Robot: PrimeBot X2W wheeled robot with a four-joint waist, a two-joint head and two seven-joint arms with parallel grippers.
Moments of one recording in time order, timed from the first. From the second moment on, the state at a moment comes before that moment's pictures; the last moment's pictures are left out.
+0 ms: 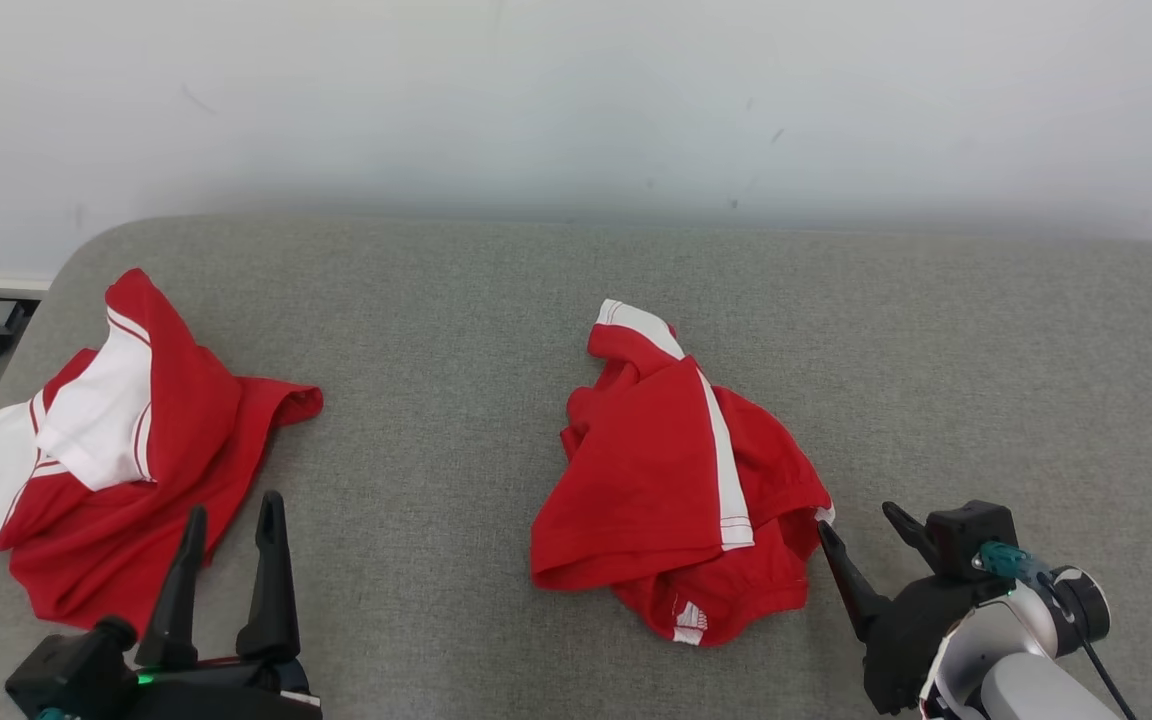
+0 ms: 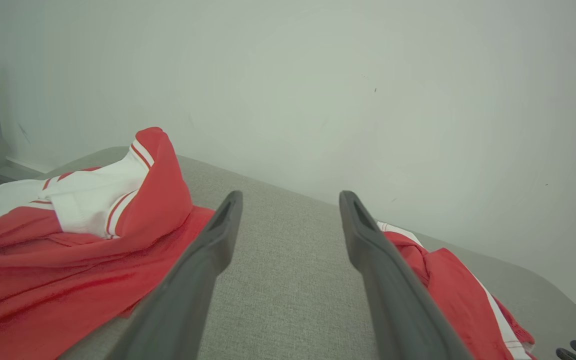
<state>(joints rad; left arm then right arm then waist) -0.04 0.16 -0.22 0.06 -0.47 0.06 -0.26 -0.24 -0.27 0.42 0.41 0.45 -0.06 0.00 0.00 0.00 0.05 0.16</state>
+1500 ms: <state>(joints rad) -0.04 0.15 -0.19 0.08 -0.45 0.04 -0.26 -0.39 -0.25 0.66 0.30 0.26 0.07 -0.19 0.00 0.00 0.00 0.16</state>
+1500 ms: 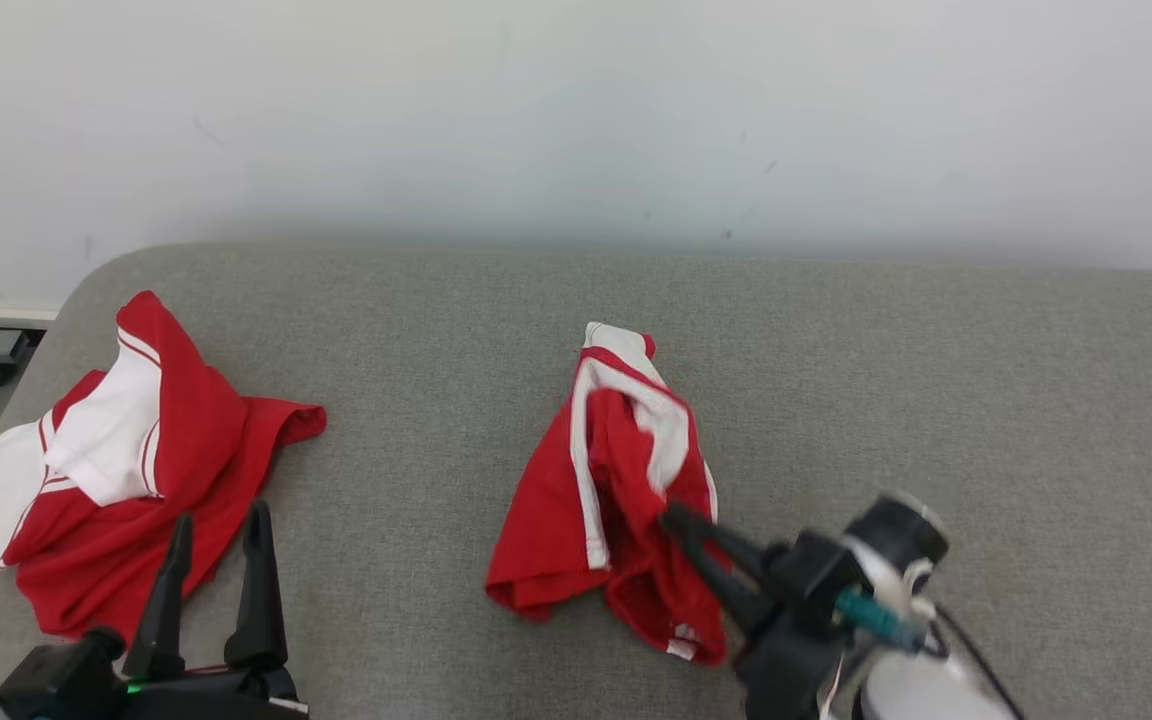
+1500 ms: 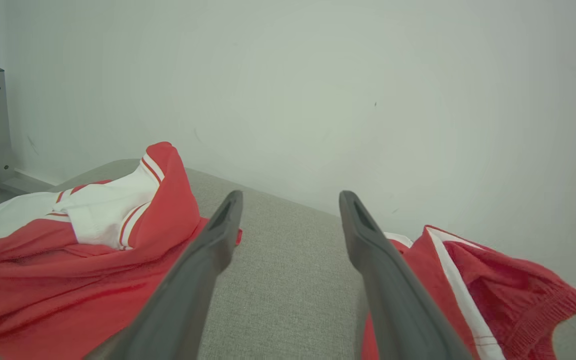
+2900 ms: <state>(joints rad) -0.02 0.12 -0.36 0.14 -0.46 -0.08 -0.15 -0.22 -0.35 0.64 0.22 0.31 0.04 -0.15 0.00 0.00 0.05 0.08</state>
